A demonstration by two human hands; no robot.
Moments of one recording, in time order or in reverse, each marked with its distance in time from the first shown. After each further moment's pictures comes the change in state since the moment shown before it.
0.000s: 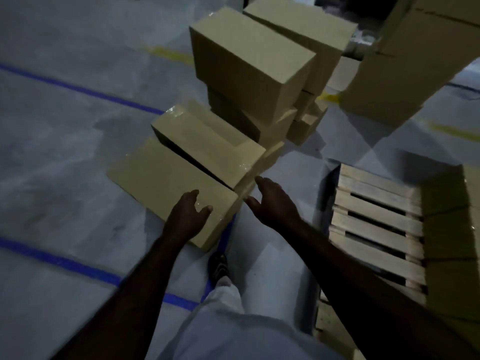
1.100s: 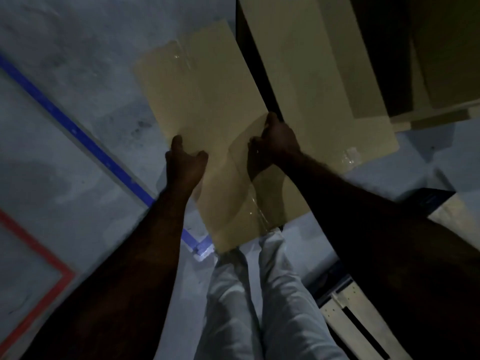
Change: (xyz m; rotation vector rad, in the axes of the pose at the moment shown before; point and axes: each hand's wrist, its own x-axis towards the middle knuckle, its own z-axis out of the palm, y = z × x) left_hand 0.221 -0.207 0.027 -0.453 0.349 -0.815; right_hand 0.332 -0.066 0.262 -0.071 -0.485 -0.028
